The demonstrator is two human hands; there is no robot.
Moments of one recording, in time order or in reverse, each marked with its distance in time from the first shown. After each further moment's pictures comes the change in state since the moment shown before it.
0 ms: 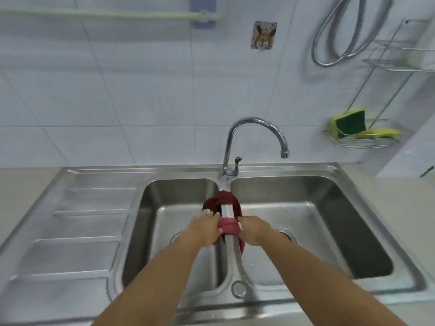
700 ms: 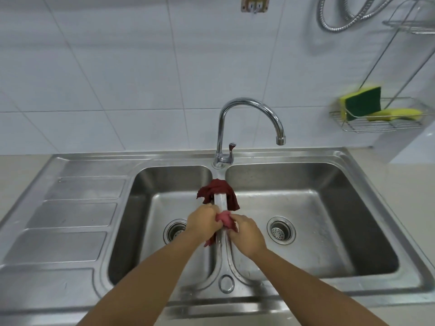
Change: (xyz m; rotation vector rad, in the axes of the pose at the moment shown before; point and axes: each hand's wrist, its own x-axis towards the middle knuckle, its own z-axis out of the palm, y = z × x) left_hand 0.024 0.032 0.022 -0.244 0.222 -0.073; right_hand -0.014 0.021 0.050 0.515 0.274 -0.026
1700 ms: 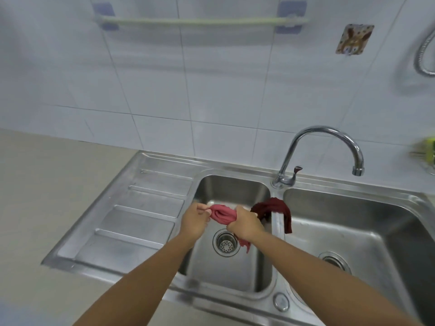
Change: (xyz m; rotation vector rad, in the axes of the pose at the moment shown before) left_hand -0.091 -0.122 -0.086 -0.837 0.413 -0.503; right_hand 0.018 -0.181 0.029 -0.160 -0.233 -0.079
